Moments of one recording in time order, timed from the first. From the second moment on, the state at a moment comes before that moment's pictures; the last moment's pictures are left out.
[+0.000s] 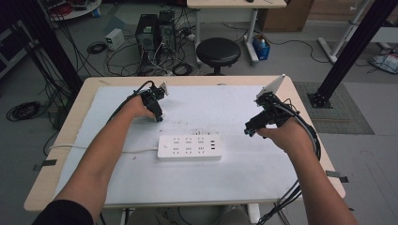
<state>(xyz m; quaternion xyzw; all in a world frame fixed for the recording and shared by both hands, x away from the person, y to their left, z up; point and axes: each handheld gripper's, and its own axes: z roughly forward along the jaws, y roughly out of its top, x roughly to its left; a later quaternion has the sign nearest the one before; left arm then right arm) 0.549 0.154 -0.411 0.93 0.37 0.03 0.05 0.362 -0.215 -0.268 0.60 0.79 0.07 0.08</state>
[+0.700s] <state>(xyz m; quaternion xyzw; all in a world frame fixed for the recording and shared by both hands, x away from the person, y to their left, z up) 0.508 0.171 -0.365 0.93 0.37 0.04 0.06 0.366 -0.206 -0.269 0.60 0.79 0.06 0.08</state>
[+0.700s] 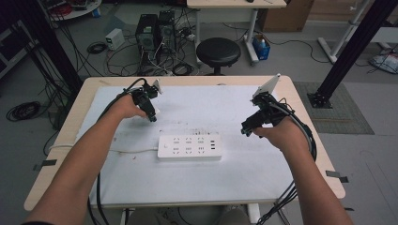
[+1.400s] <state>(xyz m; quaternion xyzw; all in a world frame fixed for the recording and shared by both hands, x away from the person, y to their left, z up) 0.422 0.197 -0.284 0.92 0.38 0.06 0.09 0.374 -0.197 -0.270 0.61 0.79 0.06 0.07</state>
